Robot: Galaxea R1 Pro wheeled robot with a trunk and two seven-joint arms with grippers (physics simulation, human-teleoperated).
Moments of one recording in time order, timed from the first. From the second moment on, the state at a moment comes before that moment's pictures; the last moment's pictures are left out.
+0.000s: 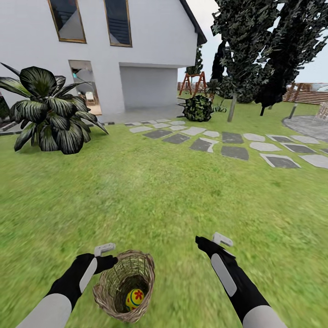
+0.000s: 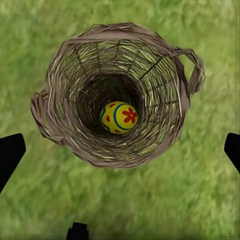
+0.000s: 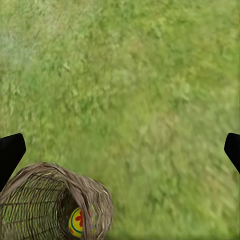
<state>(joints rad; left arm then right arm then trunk) -0.59 0.05 0.08 -0.63 0.20 0.58 0.05 -0.50 0.04 0.14 -0.92 -0.60 0.30 -0.35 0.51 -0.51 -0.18</state>
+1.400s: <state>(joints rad) -0.59 0.04 0.08 -0.63 0.20 0.58 0.05 -0.50 0.04 0.14 -0.92 -0.60 0.30 -0.35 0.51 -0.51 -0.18</state>
